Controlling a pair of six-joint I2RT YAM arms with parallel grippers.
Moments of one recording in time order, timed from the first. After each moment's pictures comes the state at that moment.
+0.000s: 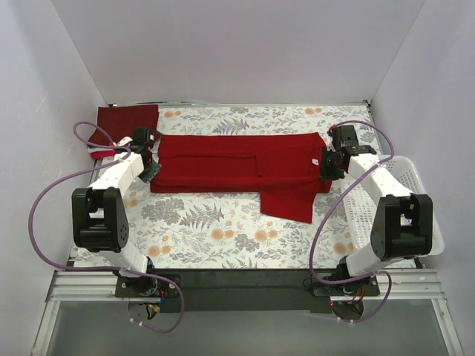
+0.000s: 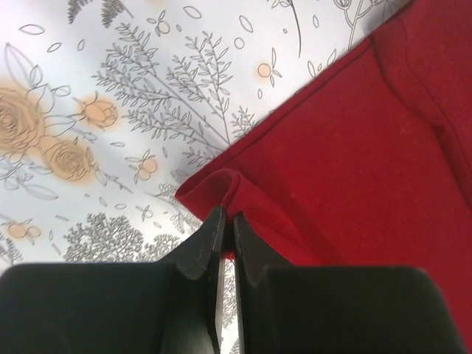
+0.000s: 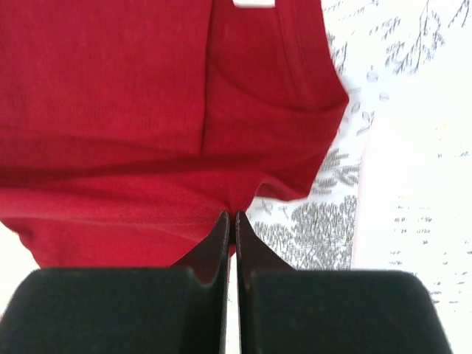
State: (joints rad) left arm -0.02 1.61 1.12 -0.64 -0.34 -0.85; right arm 0.11 1.51 1.07 -0.62 -0.04 0.23
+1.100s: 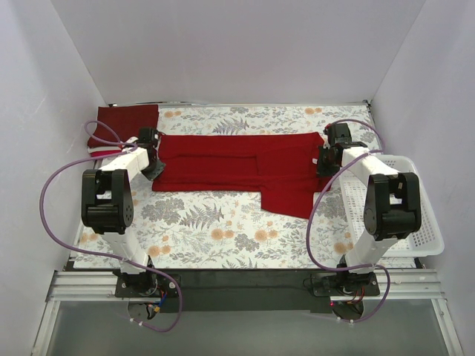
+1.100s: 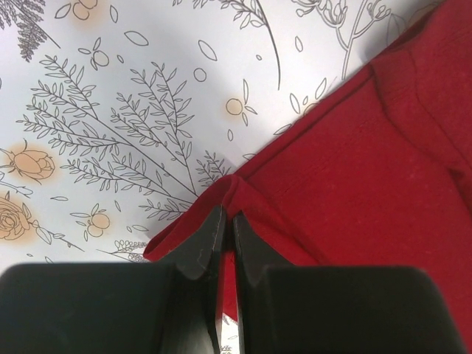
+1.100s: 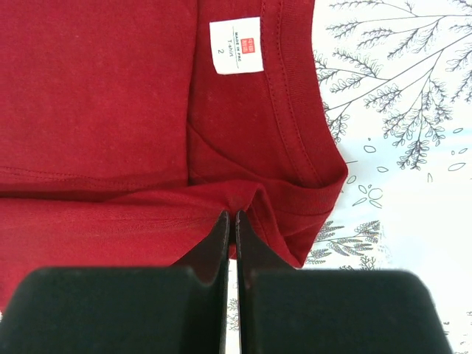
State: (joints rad) left arm -0.02 1.81 1.18 -0.53 -0.31 -0.82; right arm 0.10 1.71 1.14 -0.50 -0.02 0.21
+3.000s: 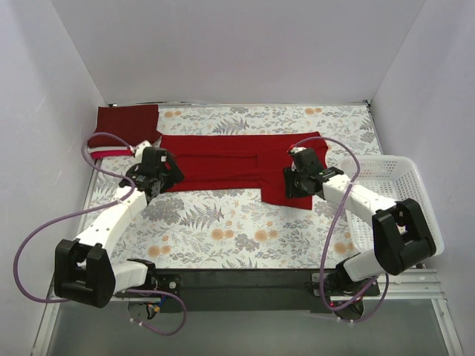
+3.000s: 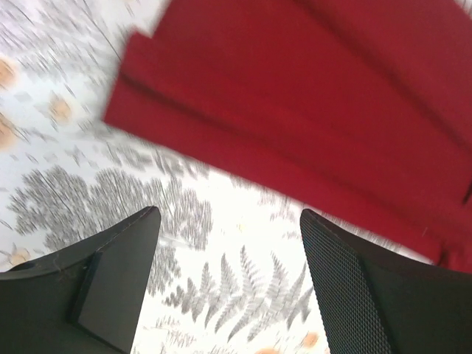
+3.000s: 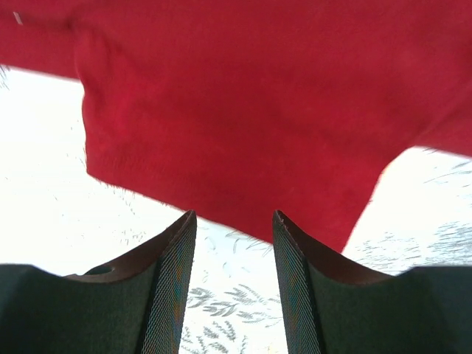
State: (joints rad) left arm -0.19 1.24 0.88 -0.47 -0.26 -0.72; right arm 0.46 1.43 0.87 -0.40 0.04 0.27
